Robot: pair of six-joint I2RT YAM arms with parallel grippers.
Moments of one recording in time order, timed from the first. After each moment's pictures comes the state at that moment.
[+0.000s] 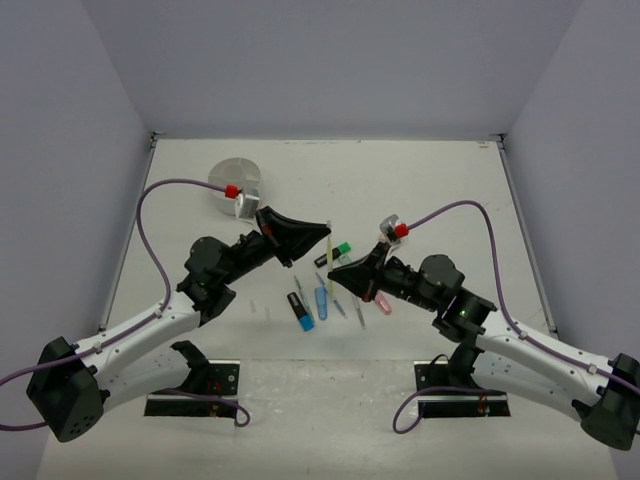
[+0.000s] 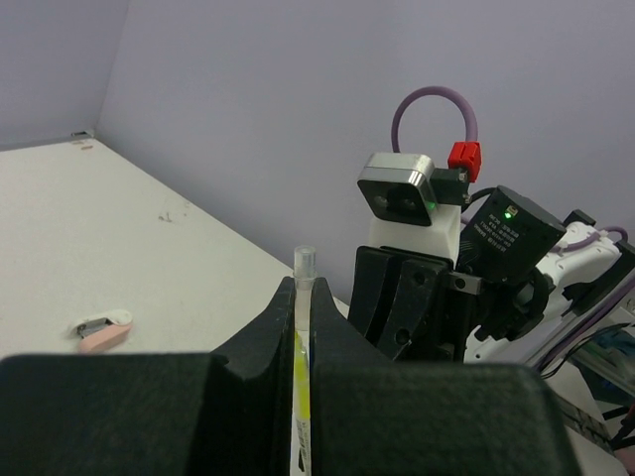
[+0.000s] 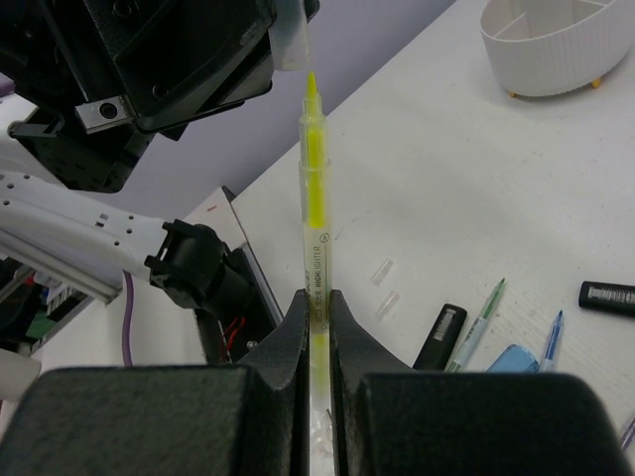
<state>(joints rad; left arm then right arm) -0.73 0.98 0.58 0.75 0.34 -0.65 0.92 0.80 0.54 0.23 -0.19 0.54</state>
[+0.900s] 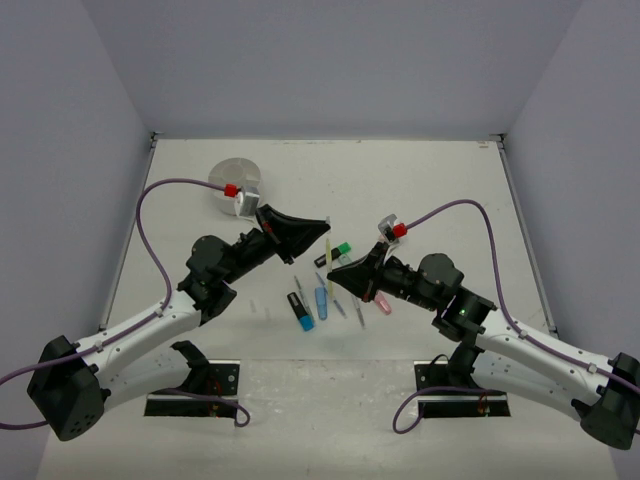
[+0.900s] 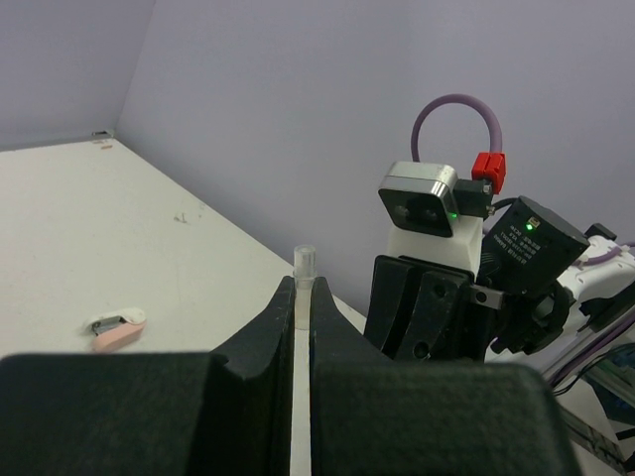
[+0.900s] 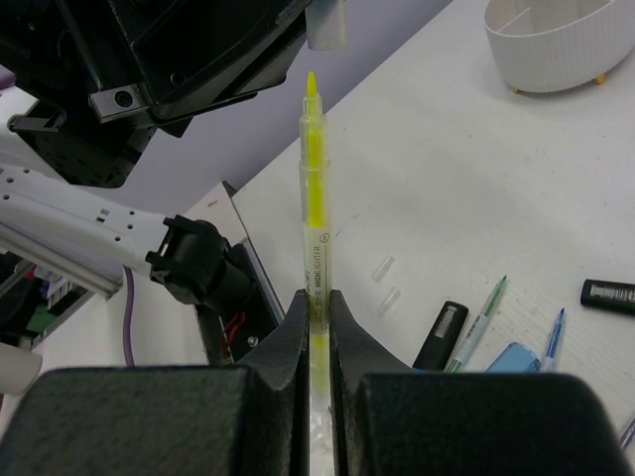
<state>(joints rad) -0.73 0.99 0.59 0.74 0.30 -0.65 0.92 0.81 0.56 0.22 -0.20 0.54</state>
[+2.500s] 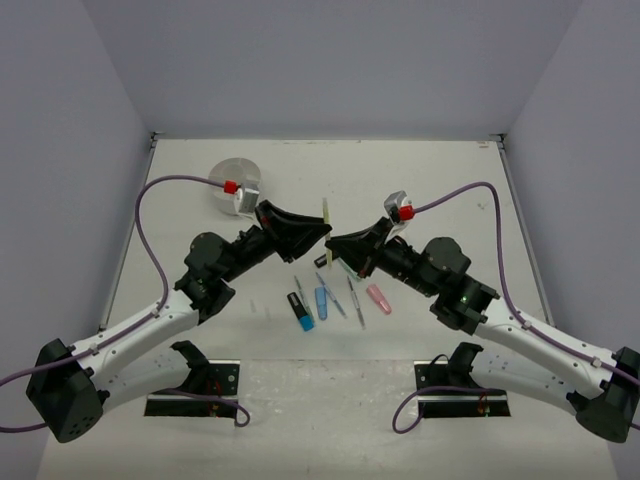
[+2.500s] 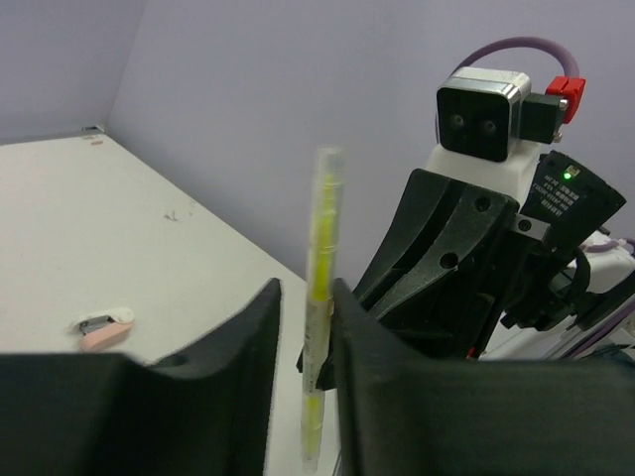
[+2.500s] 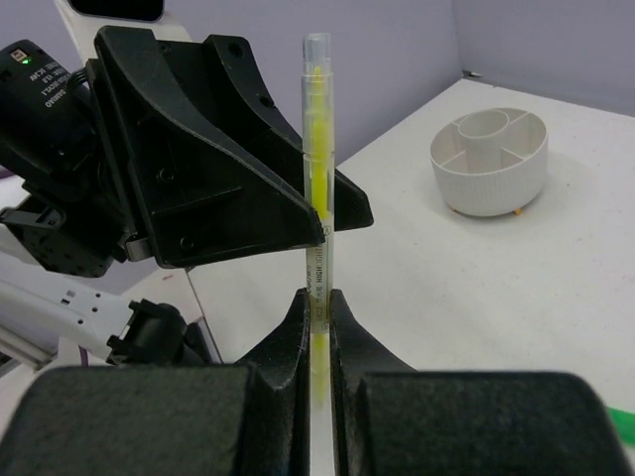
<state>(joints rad) -0.73 0.98 0.63 0.67 0.29 -0.67 0.92 0.88 0.73 0.24 -0.09 0.39</state>
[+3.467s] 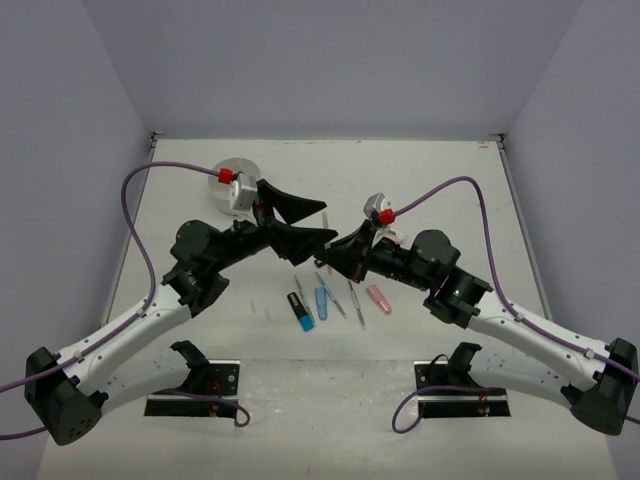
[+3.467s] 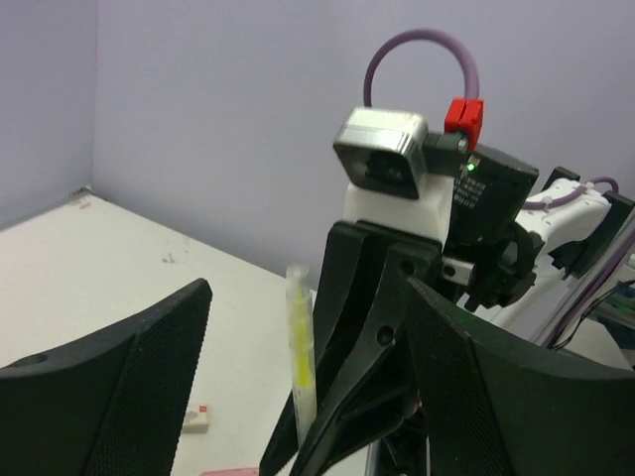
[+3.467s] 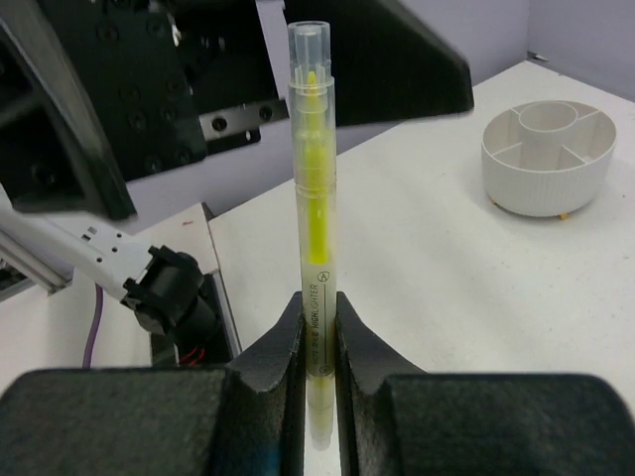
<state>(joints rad) -0.73 0.96 0.77 0.58 0.45 -0.52 0.92 0.95 0.79 0.20 -0.25 0.30</state>
